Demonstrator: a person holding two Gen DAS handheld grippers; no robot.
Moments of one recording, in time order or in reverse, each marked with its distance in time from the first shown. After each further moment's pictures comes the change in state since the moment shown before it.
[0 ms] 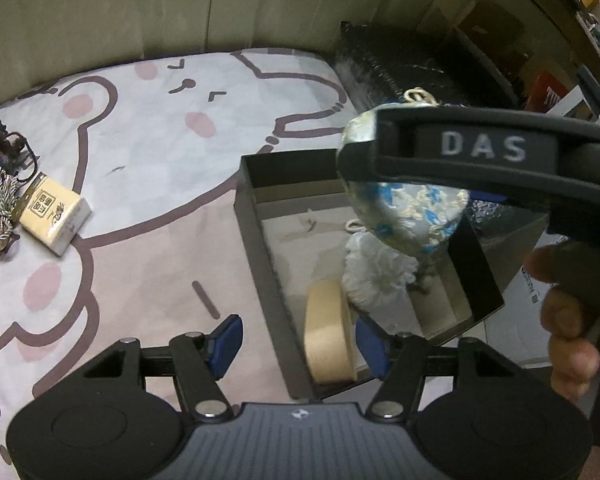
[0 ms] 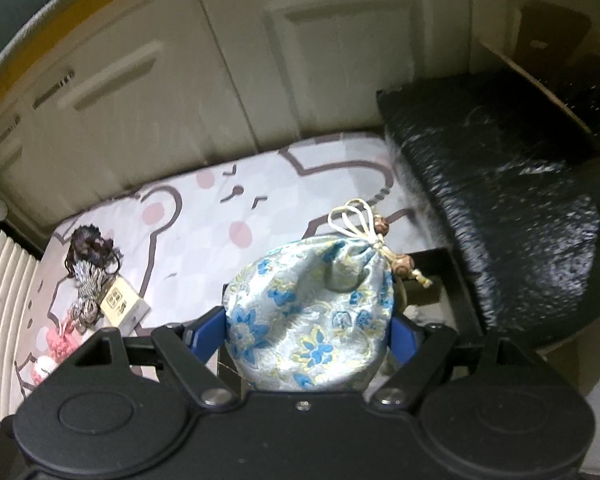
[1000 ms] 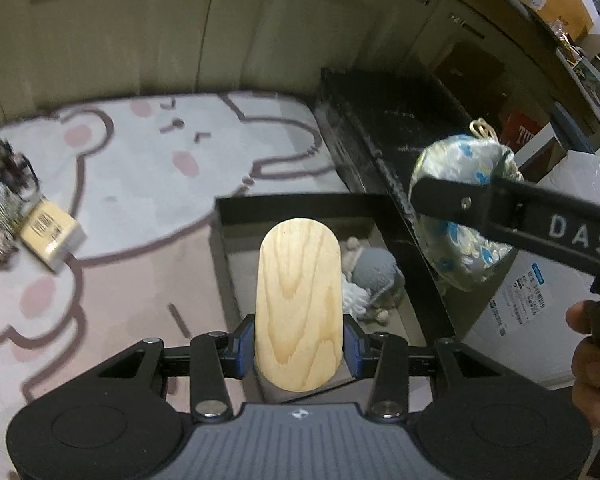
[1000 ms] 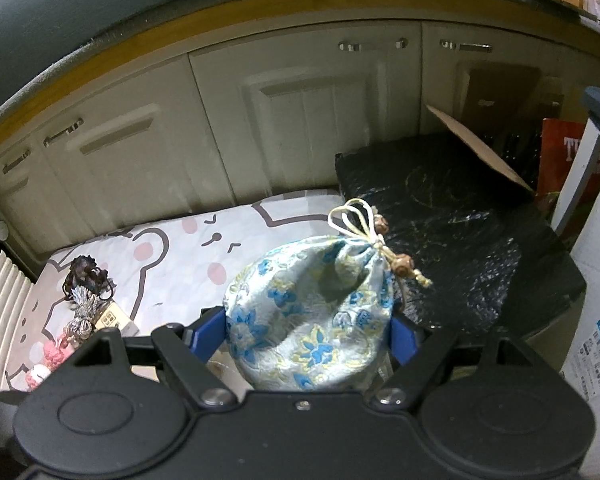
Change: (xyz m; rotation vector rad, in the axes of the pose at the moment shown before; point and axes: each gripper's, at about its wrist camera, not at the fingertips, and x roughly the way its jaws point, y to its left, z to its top) left arm -0.027 -0.024 -0.001 -0.042 -0.104 -0.043; right arm -0.080 -0.023 -0.011 -0.020 -0.171 -0.068
